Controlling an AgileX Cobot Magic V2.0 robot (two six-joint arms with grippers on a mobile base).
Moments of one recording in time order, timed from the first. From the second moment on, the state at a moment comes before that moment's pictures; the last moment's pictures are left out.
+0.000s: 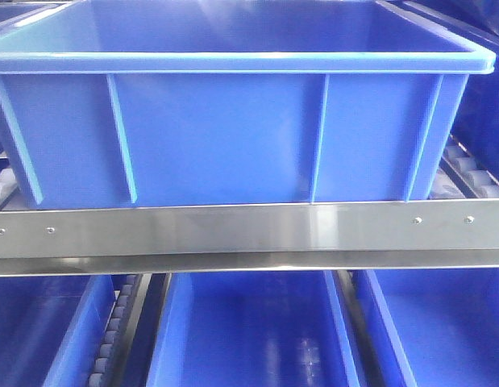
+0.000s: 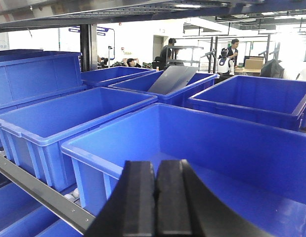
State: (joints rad) left arm -0.53 0.35 -0.30 0.59 -0.28 -0.55; right arm 0.54 0.38 -0.39 -0.79 -0.17 0.78
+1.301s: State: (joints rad) left arm -0.53 0.35 -0.30 0.59 -0.28 -0.55; right arm 0.07 0.13 -0.02 -0.19 -0.10 0.29
